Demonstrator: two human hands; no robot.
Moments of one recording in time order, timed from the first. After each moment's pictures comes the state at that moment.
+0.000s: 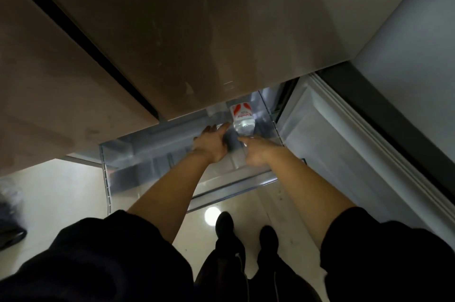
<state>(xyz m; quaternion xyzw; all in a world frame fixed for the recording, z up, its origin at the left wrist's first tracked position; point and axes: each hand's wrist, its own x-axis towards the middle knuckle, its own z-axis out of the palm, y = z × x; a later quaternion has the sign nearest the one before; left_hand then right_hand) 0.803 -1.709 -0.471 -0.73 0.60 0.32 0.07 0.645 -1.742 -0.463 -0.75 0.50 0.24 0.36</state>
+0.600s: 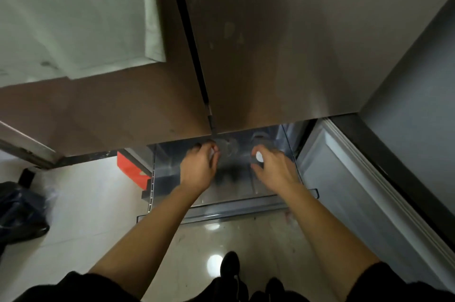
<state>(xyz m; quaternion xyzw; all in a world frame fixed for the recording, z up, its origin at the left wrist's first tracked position) 0.846 -1.610 -0.376 -0.81 0.55 0.06 -0.21 0.646 -1.695 -0.373 -0.83 0.48 -0.08 0.25</state>
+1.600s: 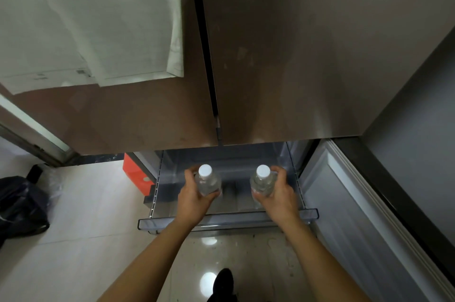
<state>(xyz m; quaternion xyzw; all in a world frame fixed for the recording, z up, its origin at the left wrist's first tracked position) 0.836 -1.555 -0.393 -0.80 0.37 0.25 -0.39 0.637 -1.664 -0.385 -0.69 0.56 -0.16 0.43</state>
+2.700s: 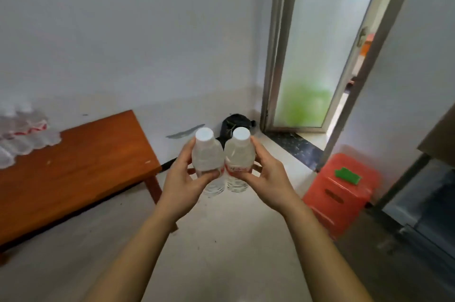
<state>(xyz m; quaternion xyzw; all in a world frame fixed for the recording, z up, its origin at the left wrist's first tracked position) 0.885 -0.941 -0.220 -0.82 0.08 -0.12 -0.55 0.905 -1.140 -0.236 -0.80 -0.15 -0.06 0.58</state>
